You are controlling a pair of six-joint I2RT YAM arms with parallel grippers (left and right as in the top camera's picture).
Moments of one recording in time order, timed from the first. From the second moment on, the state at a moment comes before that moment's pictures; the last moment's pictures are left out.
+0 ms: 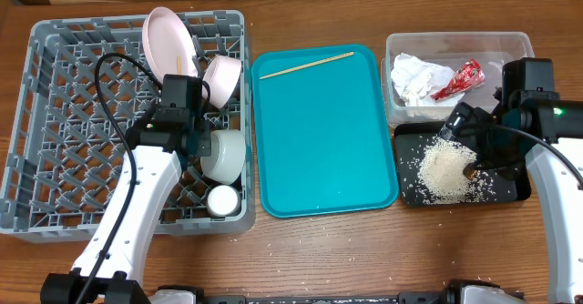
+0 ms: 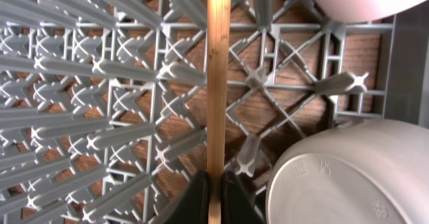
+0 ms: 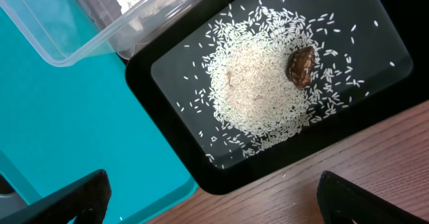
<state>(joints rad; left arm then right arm) -0.10 1.44 1.07 -0.81 -0.32 -0.13 -0.09 1.39 1.30 -1.24 -0.08 0.49</state>
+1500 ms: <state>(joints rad) -0.32 1.92 2.21 -1.20 -0.02 0.03 -0.09 1.39 1.30 -1.24 -0.08 0.49</state>
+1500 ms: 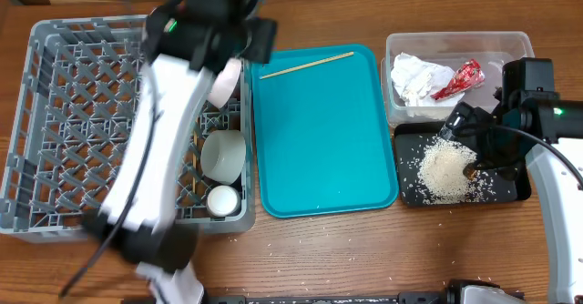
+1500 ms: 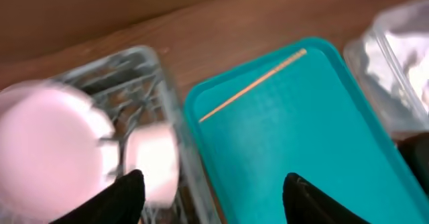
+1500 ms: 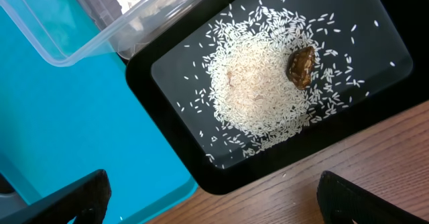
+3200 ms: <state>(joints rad) -0.38 2.60 2.35 -0.97 0.03 0.43 -0.09 1.39 1.30 -1.24 -0.08 0.49</state>
